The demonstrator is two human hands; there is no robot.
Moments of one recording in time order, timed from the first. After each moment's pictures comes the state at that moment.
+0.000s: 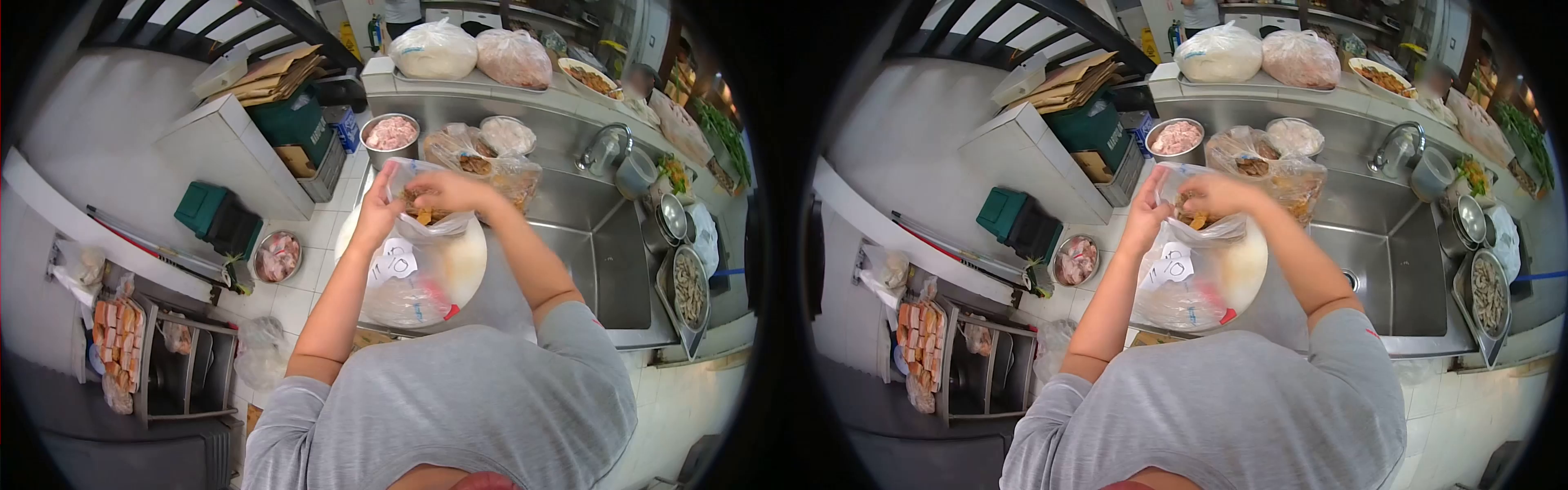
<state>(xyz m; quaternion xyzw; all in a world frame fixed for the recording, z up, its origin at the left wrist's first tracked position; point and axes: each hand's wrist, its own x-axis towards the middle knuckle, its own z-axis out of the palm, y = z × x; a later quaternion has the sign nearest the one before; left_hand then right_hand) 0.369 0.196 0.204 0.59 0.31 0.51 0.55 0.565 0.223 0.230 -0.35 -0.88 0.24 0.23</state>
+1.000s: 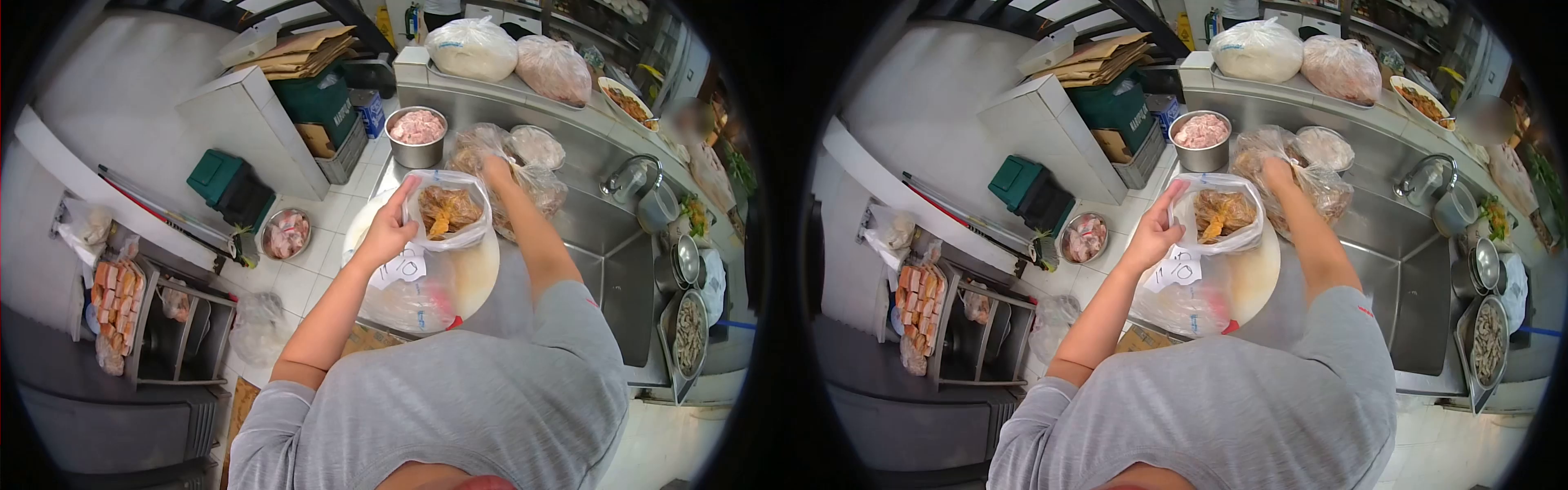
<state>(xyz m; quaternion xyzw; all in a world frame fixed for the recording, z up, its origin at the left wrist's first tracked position) 0.357 0.171 0.203 0.62 0.34 0.46 0.53 0.629 0.367 0.113 -0.64 -0.75 0.07 0.10</state>
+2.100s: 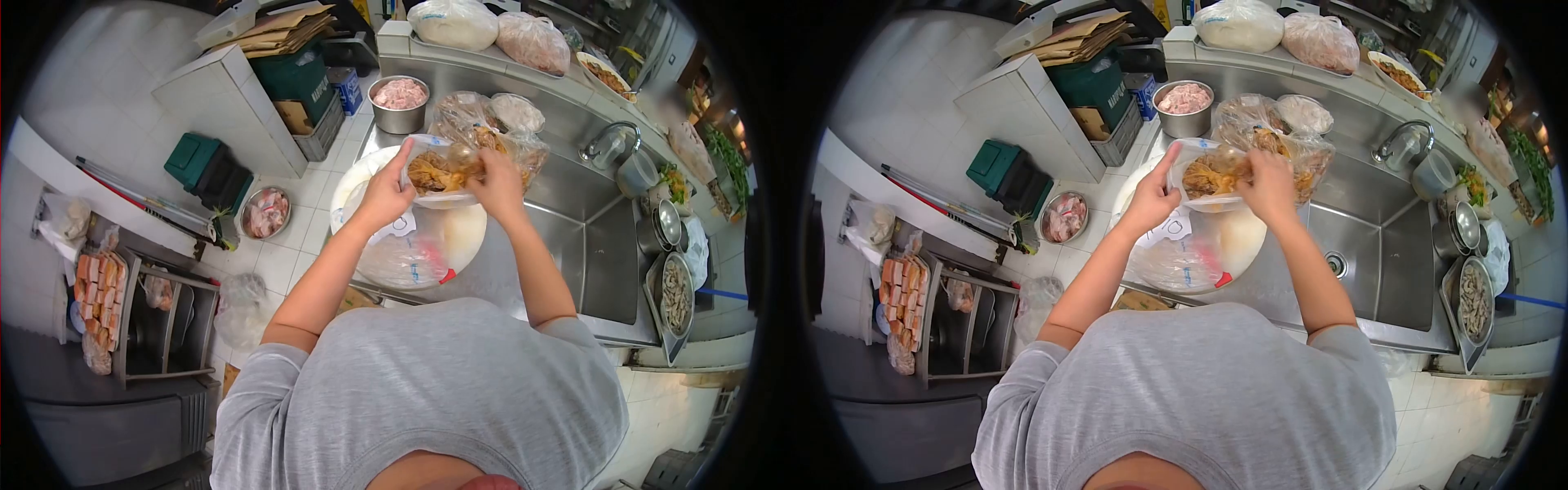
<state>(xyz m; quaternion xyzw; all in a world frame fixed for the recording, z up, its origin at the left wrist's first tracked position) 0.359 0.146 0.199 0.72 0.44 0.40 0.36 0.587 0.145 0.204 -0.59 -0.74 -0.02 0.33</state>
